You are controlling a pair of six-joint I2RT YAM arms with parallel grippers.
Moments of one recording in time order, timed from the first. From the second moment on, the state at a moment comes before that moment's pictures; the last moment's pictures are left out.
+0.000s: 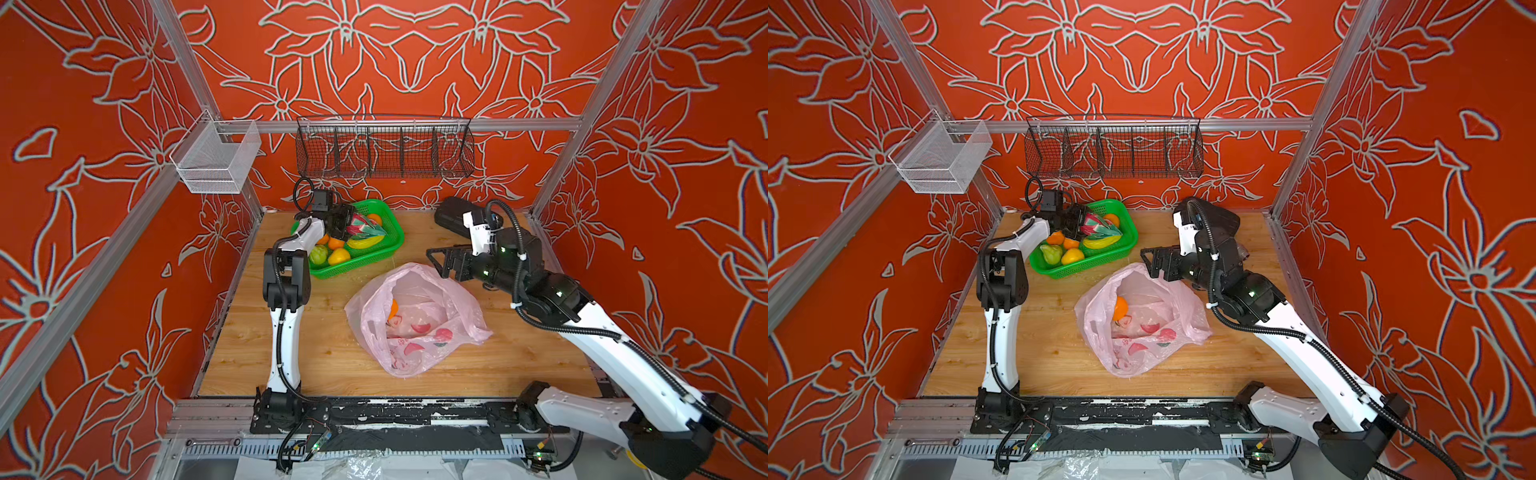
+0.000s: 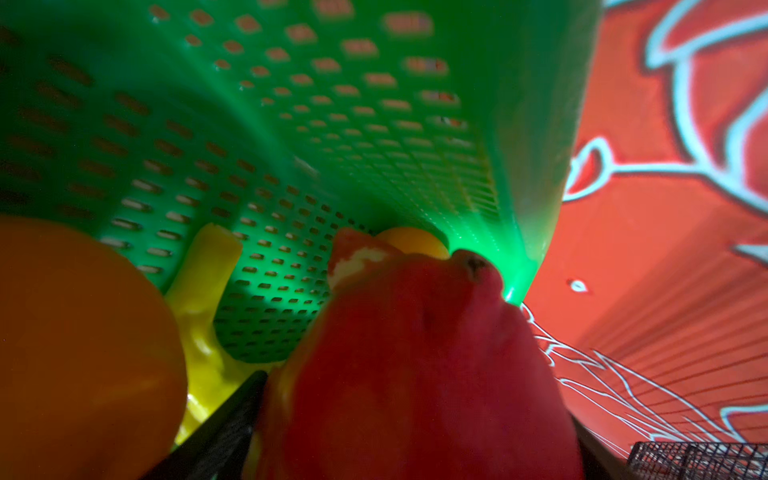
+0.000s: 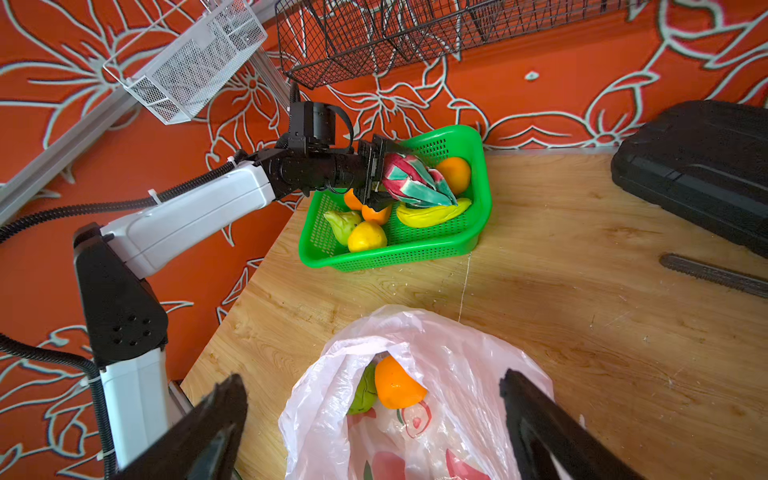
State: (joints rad) left arm -0.02 2.37 2.03 -0.42 0.44 -1.38; right arm 0.64 1.09 1.25 -0.52 -0.06 0.49
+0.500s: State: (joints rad) left arm -0.02 2.33 2.01 -0.48 0.42 -1.37; right arm 0.64 1.06 1.22 -0.51 -0.05 0.53
